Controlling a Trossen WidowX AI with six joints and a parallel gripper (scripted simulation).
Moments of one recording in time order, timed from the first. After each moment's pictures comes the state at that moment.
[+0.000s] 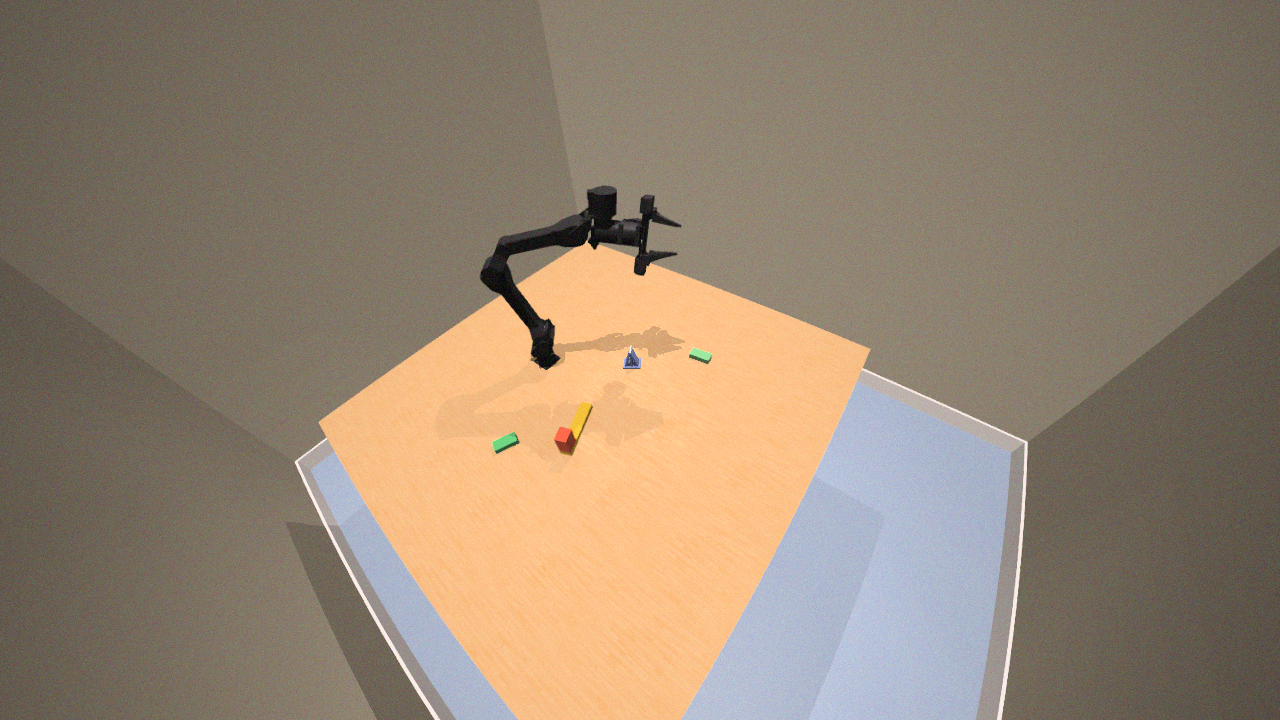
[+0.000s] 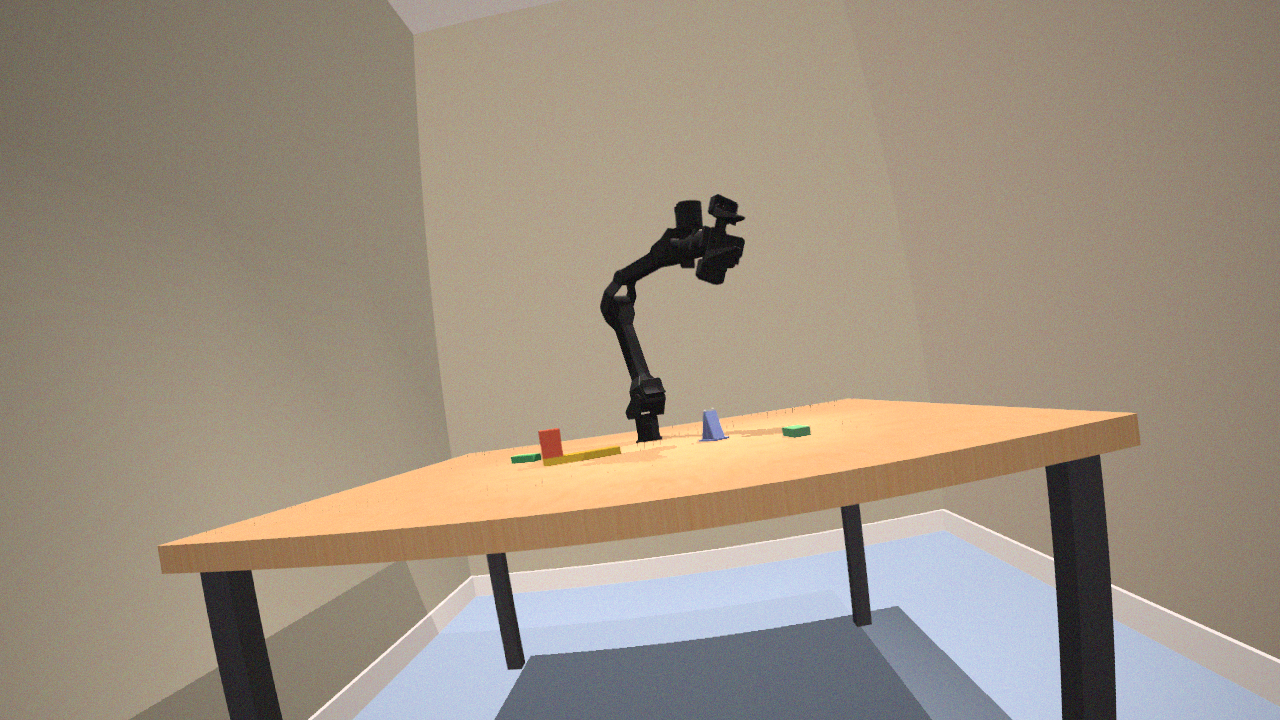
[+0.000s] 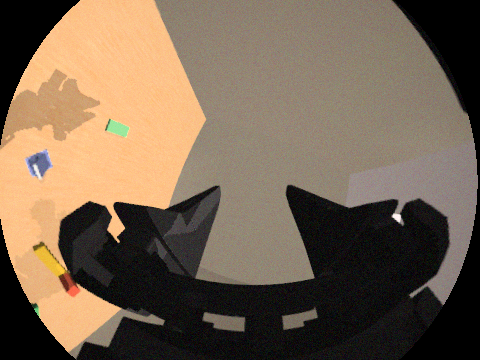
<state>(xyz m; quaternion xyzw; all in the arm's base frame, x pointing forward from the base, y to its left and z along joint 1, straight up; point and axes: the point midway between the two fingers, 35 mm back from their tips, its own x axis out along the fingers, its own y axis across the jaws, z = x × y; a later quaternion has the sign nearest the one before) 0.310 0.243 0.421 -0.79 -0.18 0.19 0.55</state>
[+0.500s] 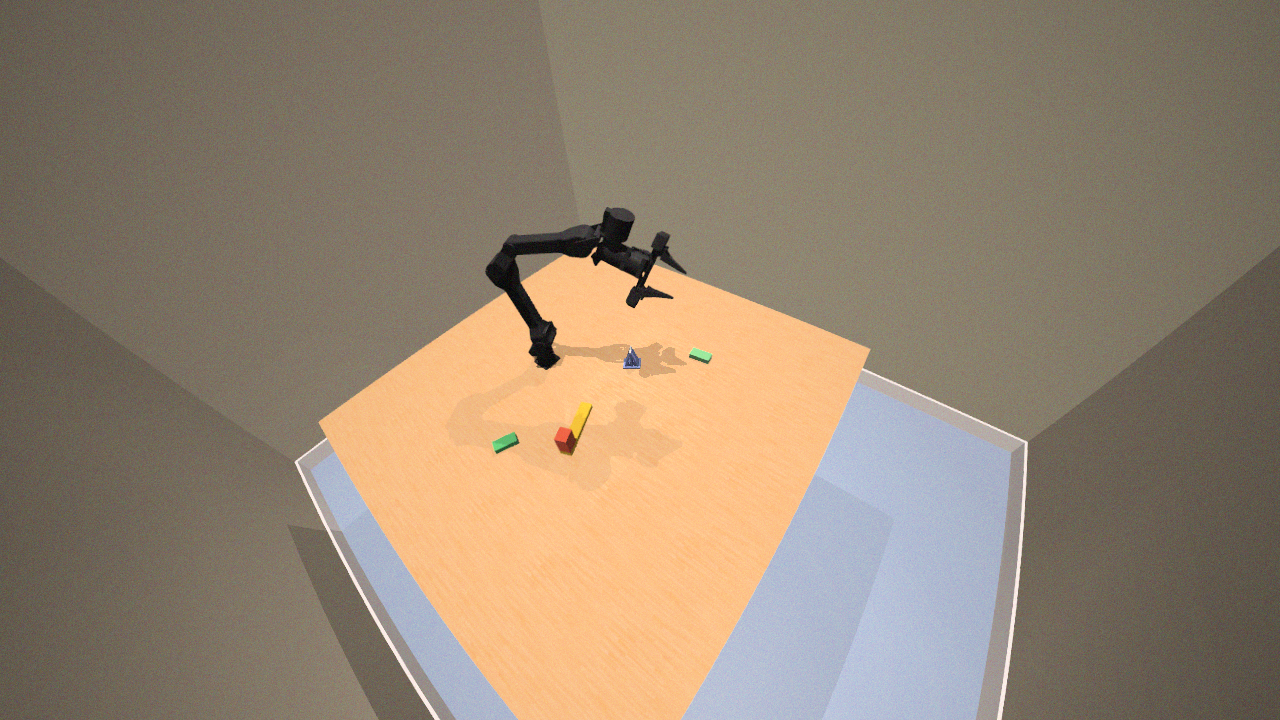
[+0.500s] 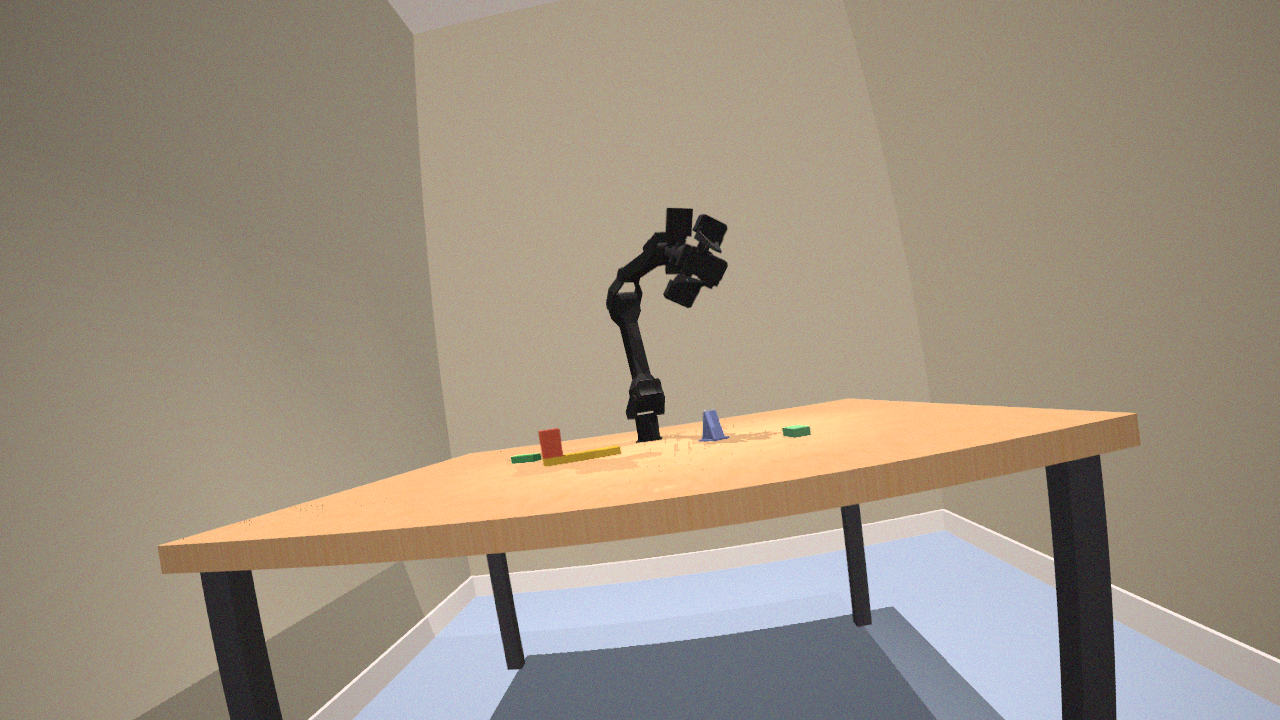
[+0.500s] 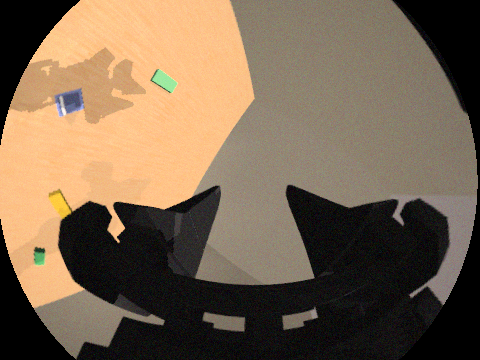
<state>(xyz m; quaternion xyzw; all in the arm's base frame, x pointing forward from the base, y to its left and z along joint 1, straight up) 0.361 0.178 0.359 -0.84 -0.04 0.24 0.48</state>
